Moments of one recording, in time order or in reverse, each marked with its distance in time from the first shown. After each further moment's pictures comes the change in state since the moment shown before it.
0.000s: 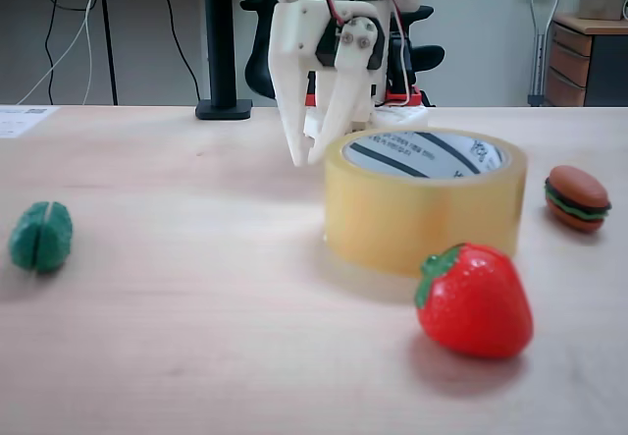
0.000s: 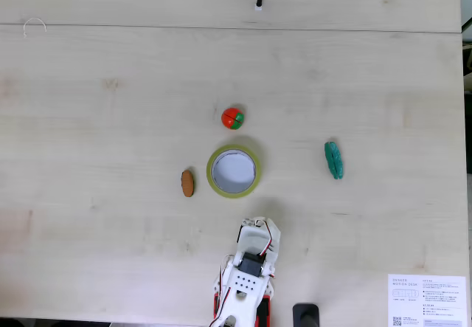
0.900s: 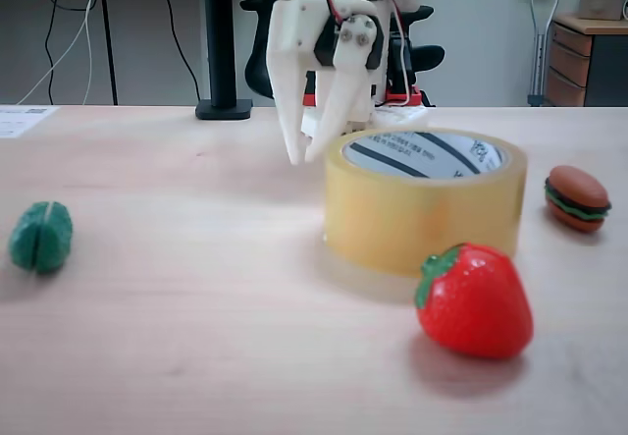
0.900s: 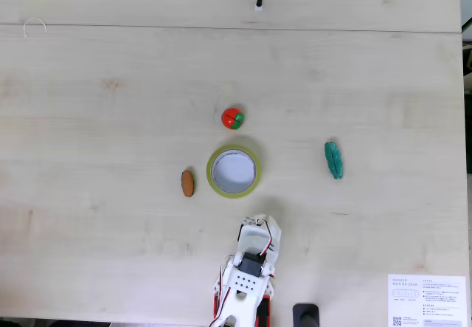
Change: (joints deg) arm 0.0 0.0 0.0 -3.3 0.0
